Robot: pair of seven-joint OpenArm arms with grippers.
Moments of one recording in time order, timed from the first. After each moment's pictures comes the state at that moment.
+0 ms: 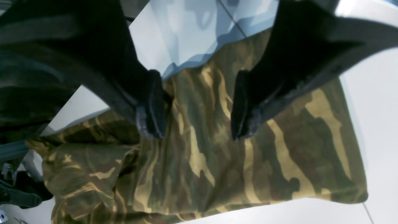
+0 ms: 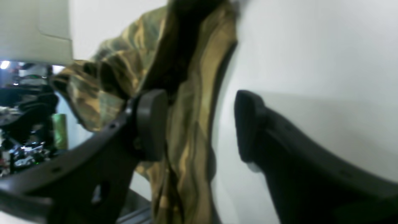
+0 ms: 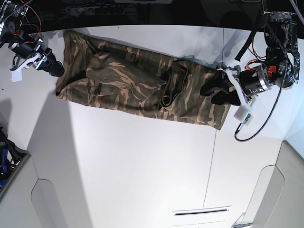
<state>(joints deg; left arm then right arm) 10.5 -24.7 -11.8 100.8 -55.4 -34.2 60.9 -14.9 11.6 37.3 79.8 65.4 34.1 -70.4</state>
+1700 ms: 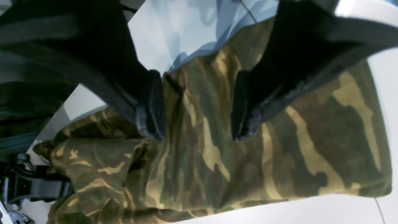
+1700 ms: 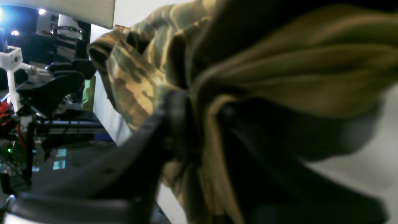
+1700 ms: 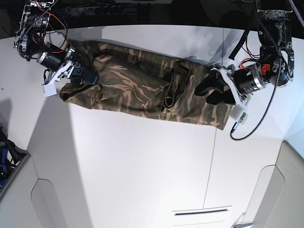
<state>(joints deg) 10.6 -21.6 -11.8 100.8 -53.1 -34.2 60.1 -11.5 6.4 20.4 79.7 62.7 35.0 -66.5</state>
